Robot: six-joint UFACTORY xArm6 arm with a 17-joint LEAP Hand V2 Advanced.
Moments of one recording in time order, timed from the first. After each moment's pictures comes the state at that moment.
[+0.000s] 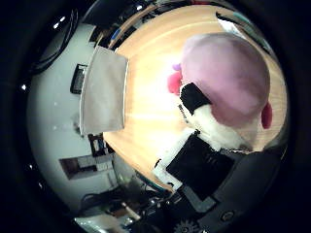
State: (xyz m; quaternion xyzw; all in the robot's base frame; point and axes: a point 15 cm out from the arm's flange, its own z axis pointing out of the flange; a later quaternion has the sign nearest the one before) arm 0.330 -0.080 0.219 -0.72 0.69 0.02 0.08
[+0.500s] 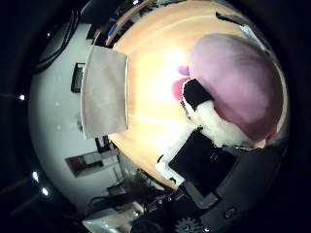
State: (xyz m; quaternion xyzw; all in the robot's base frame) arm 0.336 -0.069 0.202 -0.73 0.68 0.09 0.05
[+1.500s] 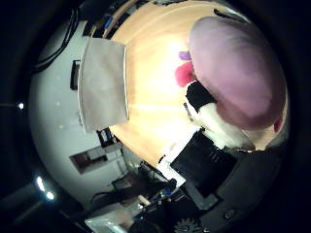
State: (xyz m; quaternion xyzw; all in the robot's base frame) arm 0.328 -0.061 0.194 -0.74 0.67 0.10 0.03
